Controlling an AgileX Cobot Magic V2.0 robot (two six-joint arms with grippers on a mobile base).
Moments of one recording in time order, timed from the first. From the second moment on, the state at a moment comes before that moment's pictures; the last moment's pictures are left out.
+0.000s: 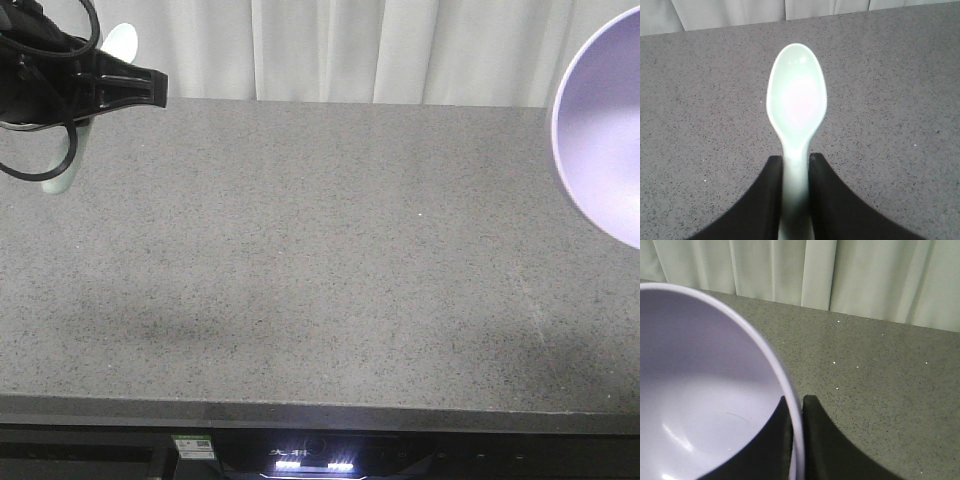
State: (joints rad) left arm -0.62 1.33 -1.50 0.49 0.98 -0.47; right arm -0.18 0.84 -1.17 0.48 0.88 -0.46
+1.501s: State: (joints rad) left arm -0.62 1.33 -1.50 0.49 0.98 -0.47; right arm -0.18 0.84 -1.17 0.48 0.88 -0.46
